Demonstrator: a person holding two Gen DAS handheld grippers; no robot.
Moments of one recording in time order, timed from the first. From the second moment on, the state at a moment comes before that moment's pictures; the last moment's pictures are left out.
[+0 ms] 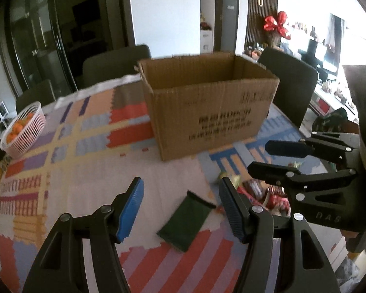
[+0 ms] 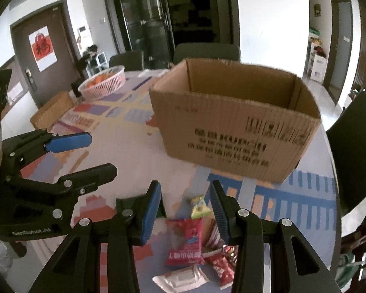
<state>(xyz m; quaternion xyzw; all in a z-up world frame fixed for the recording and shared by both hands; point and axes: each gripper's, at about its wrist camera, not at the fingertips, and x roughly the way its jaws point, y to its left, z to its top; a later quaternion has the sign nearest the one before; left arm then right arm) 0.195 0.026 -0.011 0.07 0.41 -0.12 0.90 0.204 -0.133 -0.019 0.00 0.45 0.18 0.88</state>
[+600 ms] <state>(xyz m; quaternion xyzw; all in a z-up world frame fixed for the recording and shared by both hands) 0.203 0.029 -0.085 0.06 0.50 -0.13 0.85 0.208 -0.125 -0.075 -0.03 0.51 0.18 0.84</state>
